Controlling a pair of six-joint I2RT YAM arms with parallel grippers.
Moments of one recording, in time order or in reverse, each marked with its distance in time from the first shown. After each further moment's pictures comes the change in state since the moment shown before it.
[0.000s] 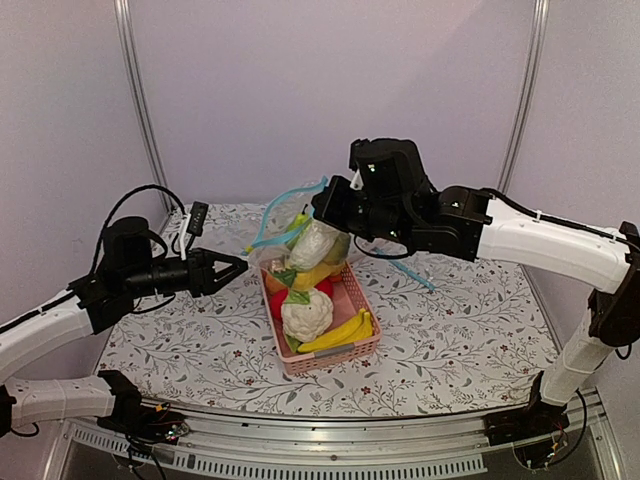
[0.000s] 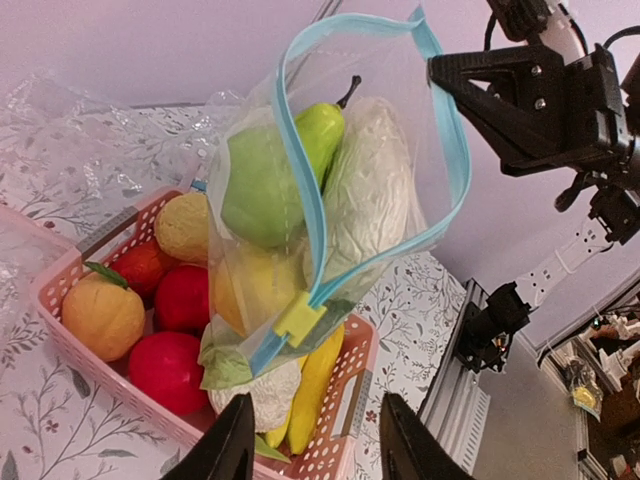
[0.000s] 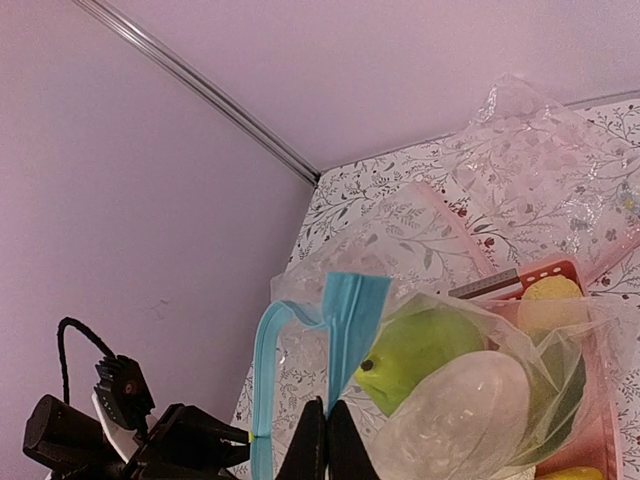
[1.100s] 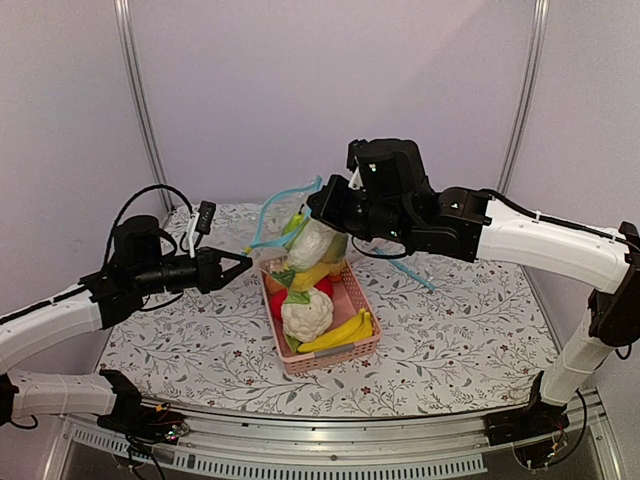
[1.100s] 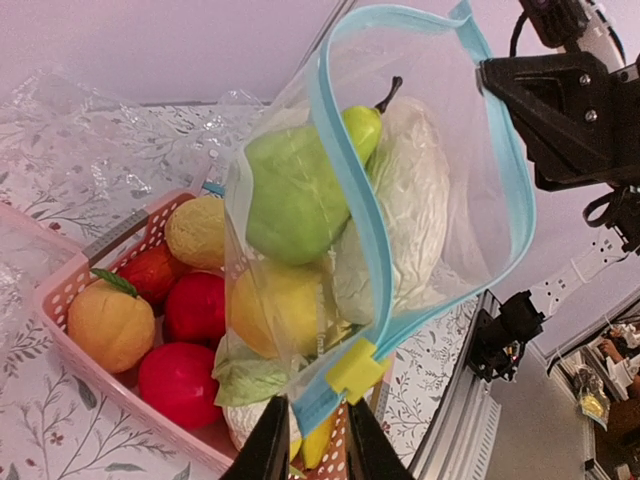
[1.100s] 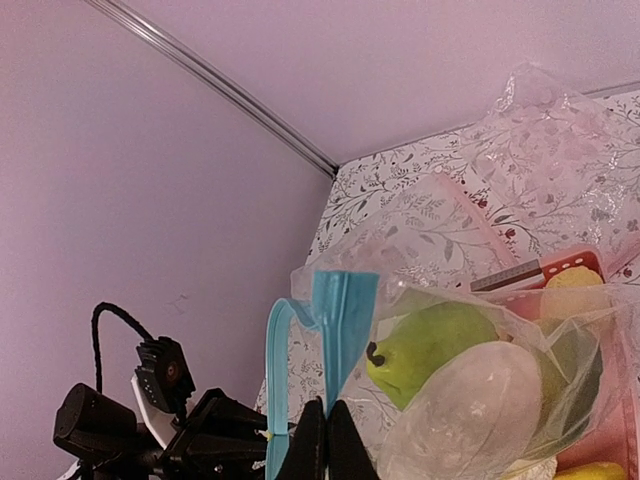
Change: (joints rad) left arm 0.000 0.085 0.000 0.081 -0.021 -0.006; right arm 0.000 0.000 -0.008 0.032 -0.043 0.027
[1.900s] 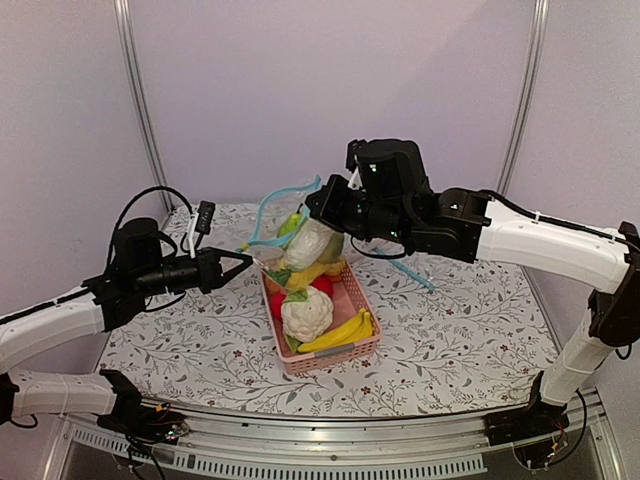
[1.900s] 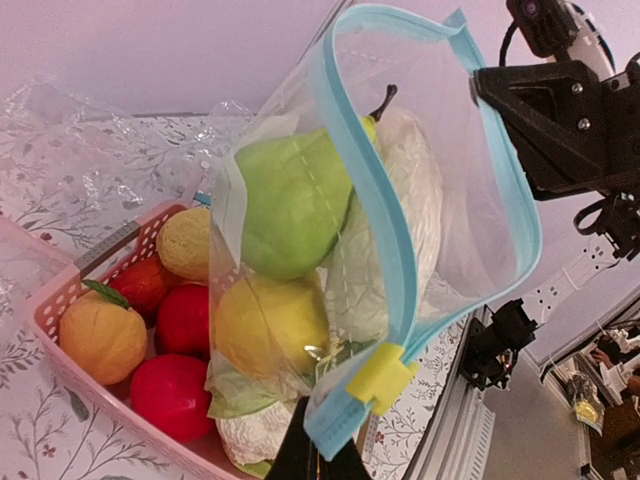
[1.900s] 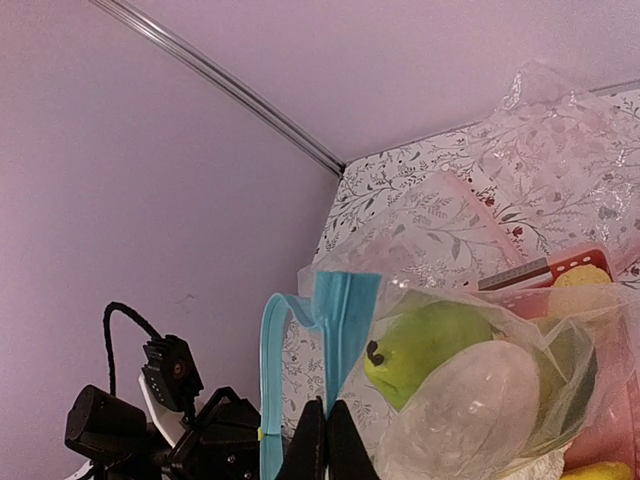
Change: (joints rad) left arm 0.000 0.014 -0.027 0.086 0.006 -0.027; right arm 0.000 0.000 -0.004 0.016 -0.013 0.007
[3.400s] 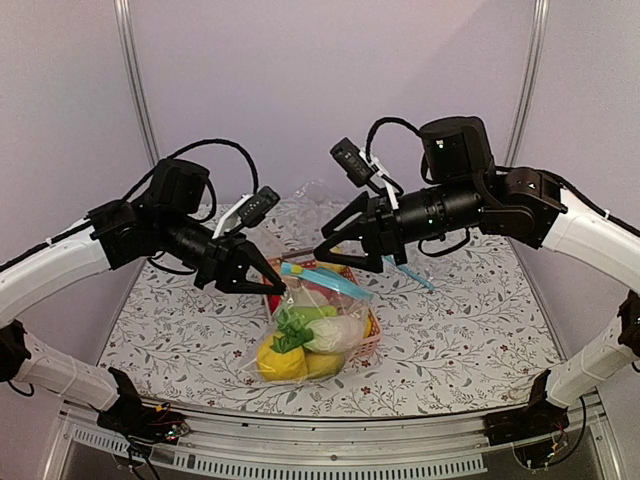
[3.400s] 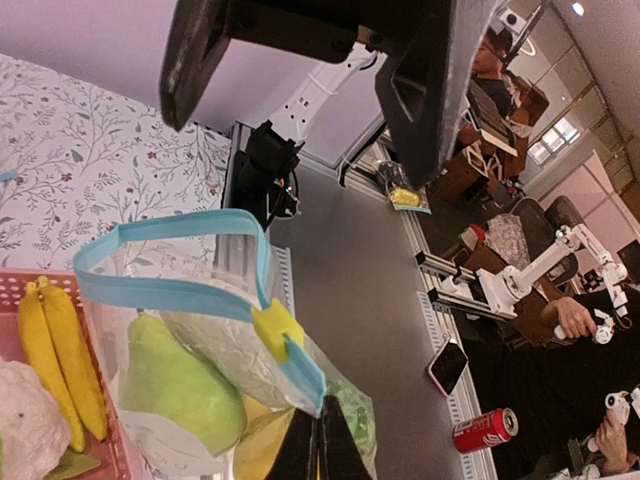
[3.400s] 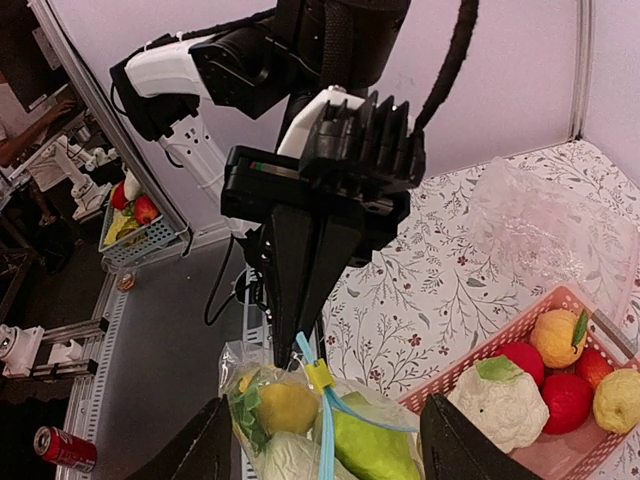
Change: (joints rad) left arm -0.229 0.251 0.600 -0.699 0.547 0.356; right arm -0.045 -0.226 -0.026 -0.288 -0.789 -0.820
